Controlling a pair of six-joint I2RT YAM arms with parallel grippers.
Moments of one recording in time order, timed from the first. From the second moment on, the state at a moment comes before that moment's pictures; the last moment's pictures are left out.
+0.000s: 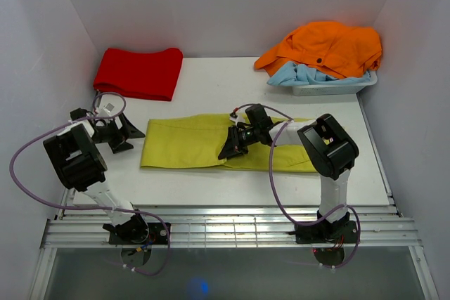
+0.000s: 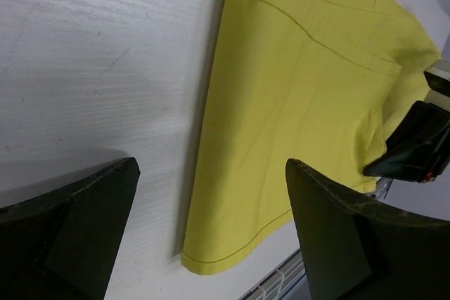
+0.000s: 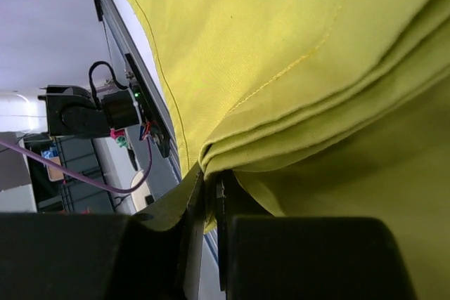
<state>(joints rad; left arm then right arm) 0.53 1.81 1.07 -0.57 0.80 0.07 0.62 1.96 1.03 0.12 -0.89 0.72</state>
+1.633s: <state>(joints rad) 0.49 2.03 1.06 -0.54 1.06 0.00 0.59 2.00 1.21 -0.18 -0.75 0.28</state>
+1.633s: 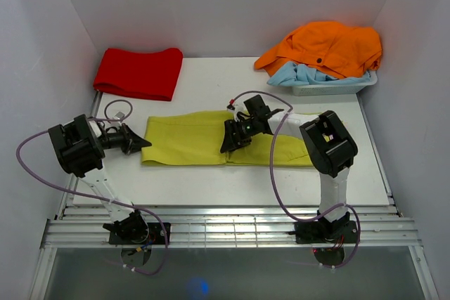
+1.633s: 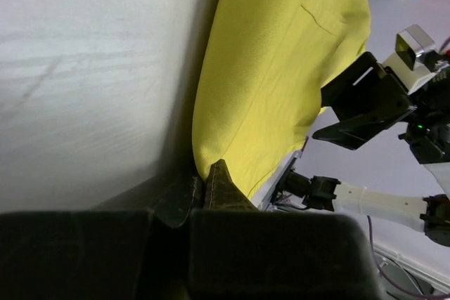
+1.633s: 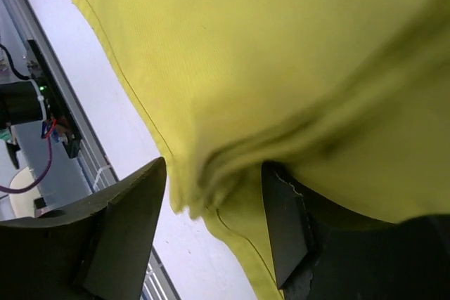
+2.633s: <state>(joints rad) 0.55 1.74 1.36 -0.83 1.03 0.07 0.70 2.32 1.50 0.11 -0.90 0.51</state>
